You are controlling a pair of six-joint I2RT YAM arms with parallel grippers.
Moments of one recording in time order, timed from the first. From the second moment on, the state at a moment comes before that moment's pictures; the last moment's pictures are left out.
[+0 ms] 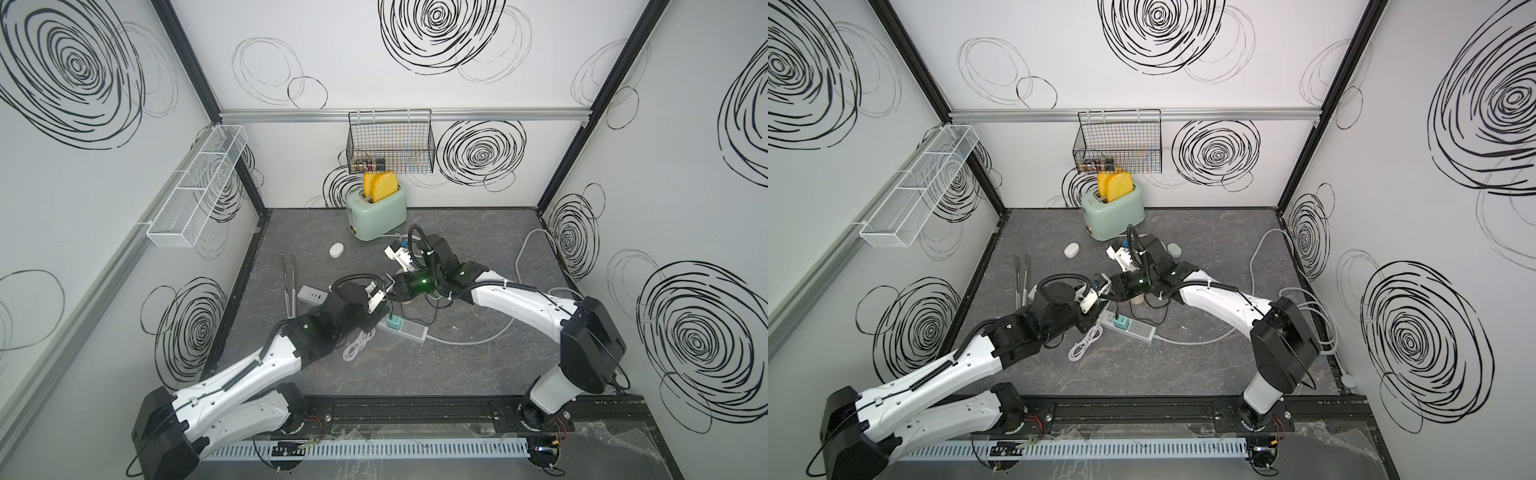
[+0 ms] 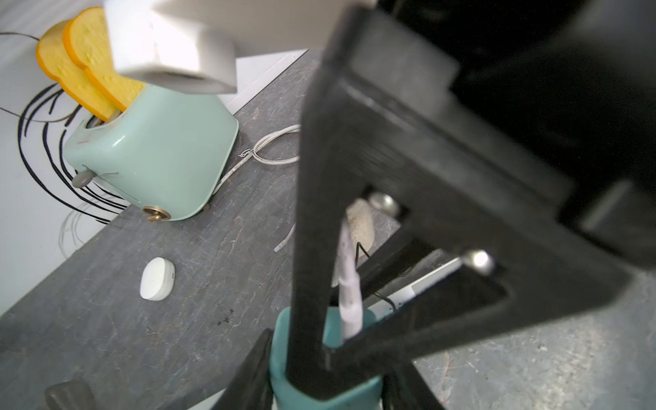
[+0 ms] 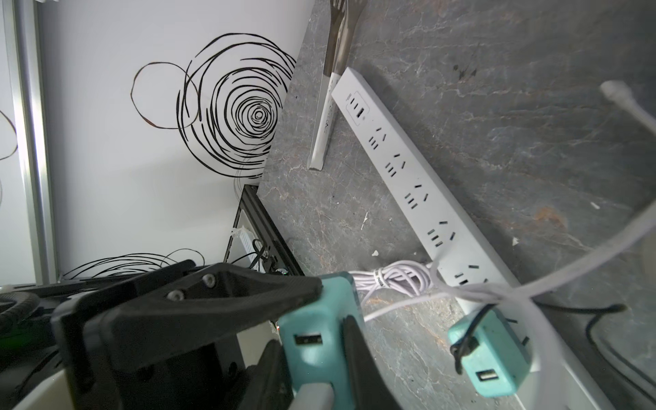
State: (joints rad) left arm -0.79 0.98 0.72 -0.31 -0.19 0.21; right arm 0.76 1.62 1.20 -0.22 -0.69 0.48
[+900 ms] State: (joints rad) left arm -0.72 0.99 0.73 -0.29 -0.16 0.24; right arm 0.74 1.62 1.24 -0.29 -0.63 0.43
